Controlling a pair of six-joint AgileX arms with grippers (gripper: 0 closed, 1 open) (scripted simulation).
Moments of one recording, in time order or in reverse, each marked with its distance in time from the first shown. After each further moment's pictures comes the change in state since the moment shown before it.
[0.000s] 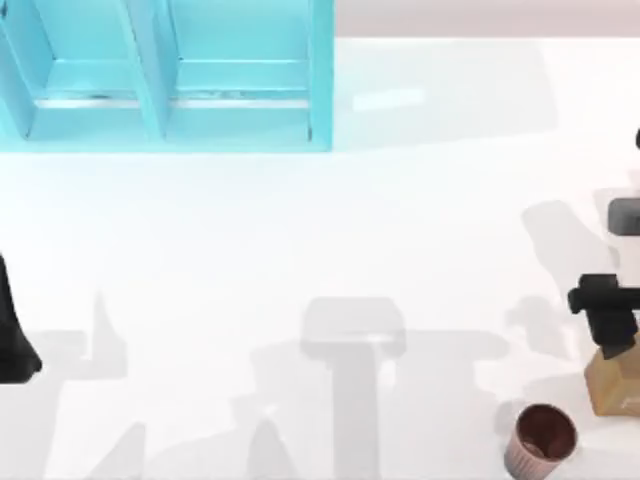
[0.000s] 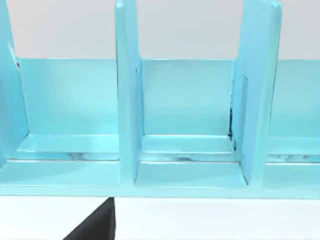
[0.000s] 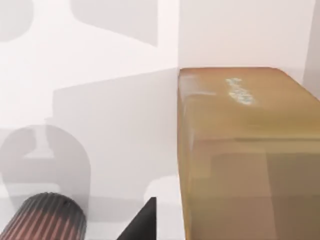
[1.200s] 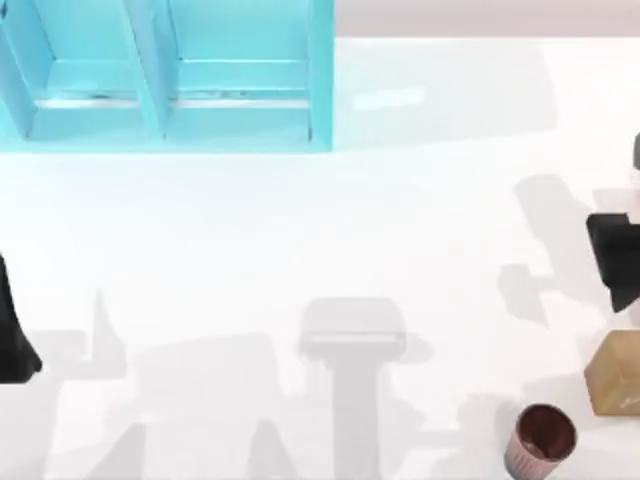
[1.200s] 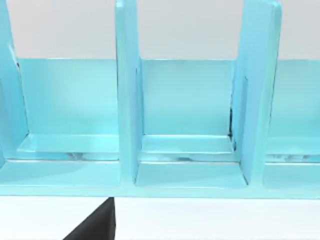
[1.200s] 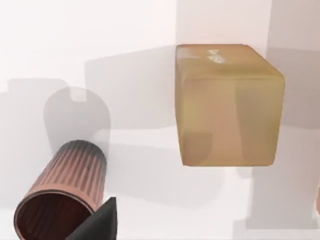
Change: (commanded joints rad) left arm 0.000 0.000 0.000 0.000 0.000 0.000; right arm -0.003 -0.024 0.262 -0.288 0.000 -0.004
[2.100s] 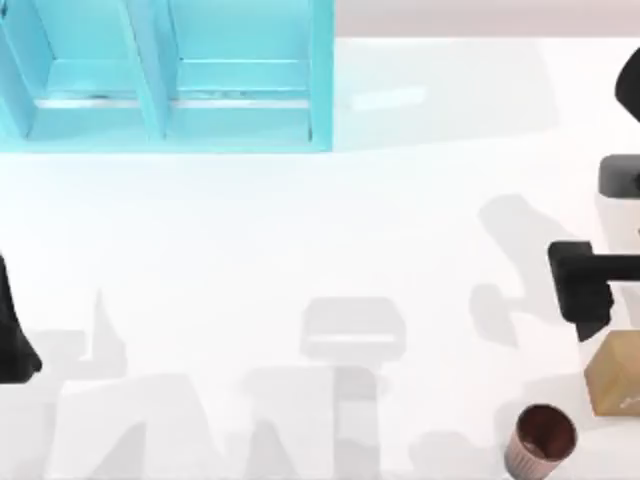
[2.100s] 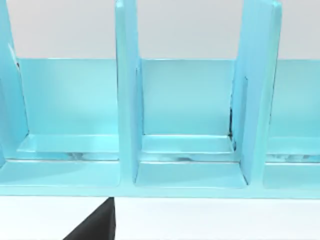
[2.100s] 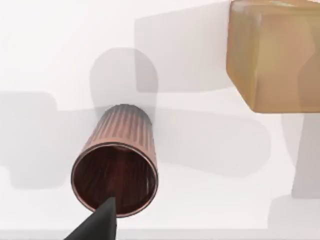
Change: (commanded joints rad) left arm 0.000 0.000 0.000 0.000 0.000 0.000; right arm 0.165 -0.059 -0.047 -0.009 0.001 0.165
